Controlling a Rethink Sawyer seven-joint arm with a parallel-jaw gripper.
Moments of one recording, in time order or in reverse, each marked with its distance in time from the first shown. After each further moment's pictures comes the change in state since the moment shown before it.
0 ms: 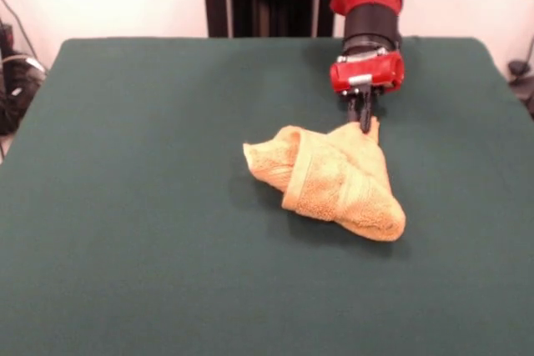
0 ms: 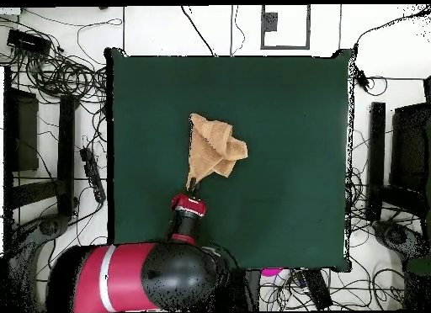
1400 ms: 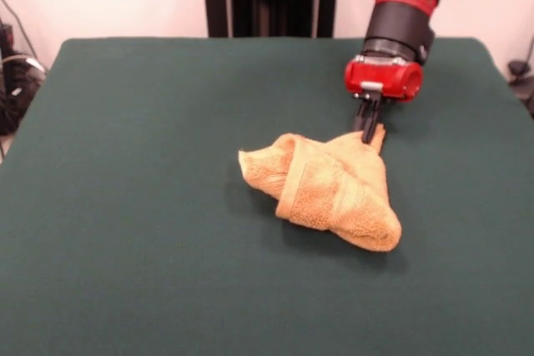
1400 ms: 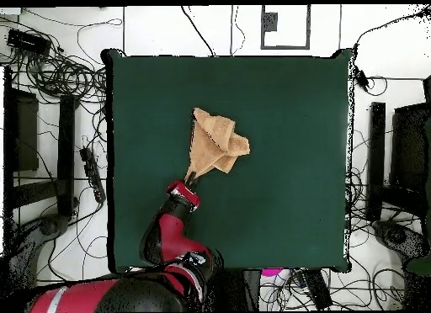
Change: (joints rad) arm 0.107 -0.183 0.001 0.009 0.245 0.464 -0.001
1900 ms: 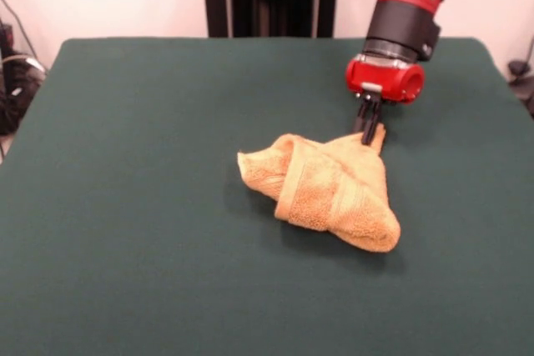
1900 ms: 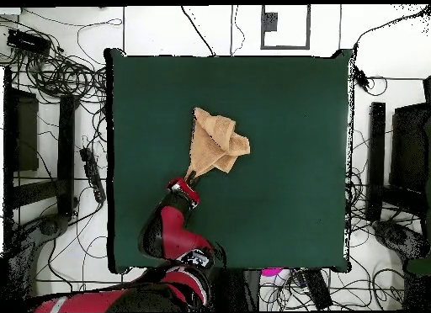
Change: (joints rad) arm -0.021 -0.066 -0.004 -0.018 -0.006 0.207 -0.003
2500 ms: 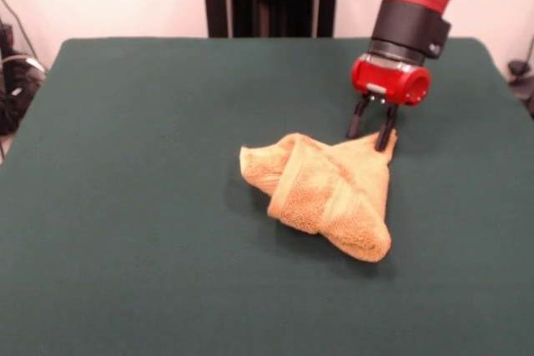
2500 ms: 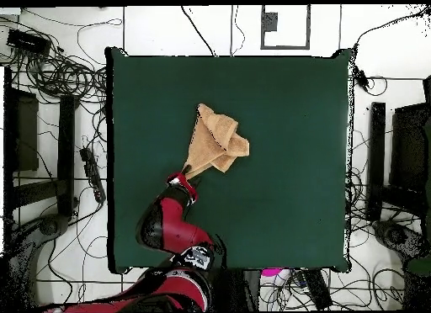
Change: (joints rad) arm -0.003 -0.048 -0.006 -0.032 0.023 0.180 0.000
